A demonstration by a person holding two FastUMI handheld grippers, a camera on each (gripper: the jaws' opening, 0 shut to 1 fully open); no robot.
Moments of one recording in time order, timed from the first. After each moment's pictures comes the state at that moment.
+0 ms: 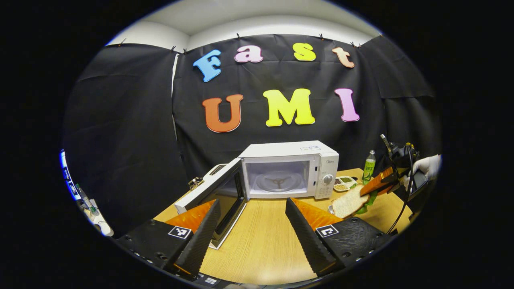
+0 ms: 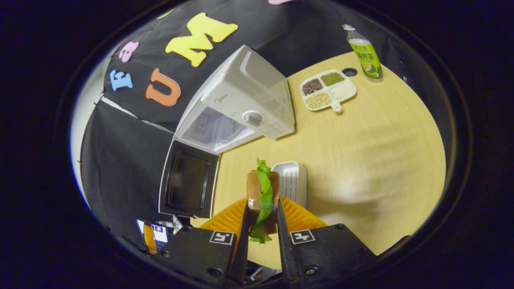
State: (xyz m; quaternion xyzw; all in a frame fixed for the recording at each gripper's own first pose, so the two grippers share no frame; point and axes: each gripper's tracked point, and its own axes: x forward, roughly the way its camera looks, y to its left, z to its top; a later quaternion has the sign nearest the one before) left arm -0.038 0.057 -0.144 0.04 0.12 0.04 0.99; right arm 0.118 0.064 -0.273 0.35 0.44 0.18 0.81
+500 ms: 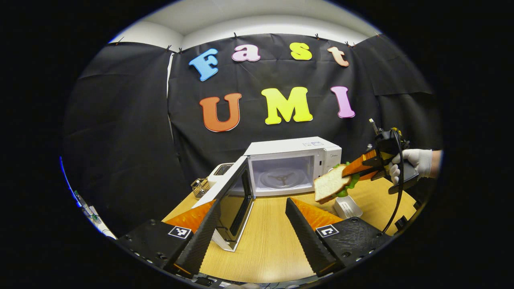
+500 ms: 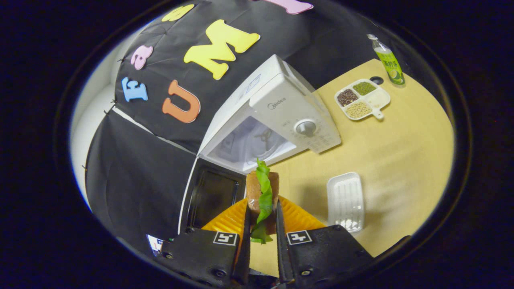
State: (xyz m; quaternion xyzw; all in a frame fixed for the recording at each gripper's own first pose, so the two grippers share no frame) left arm -0.044 0.106 -0.151 0.05 0.12 0.01 0.99; right arm 0.165 0.176 -0.236 0.41 0.34 0.18 0.82
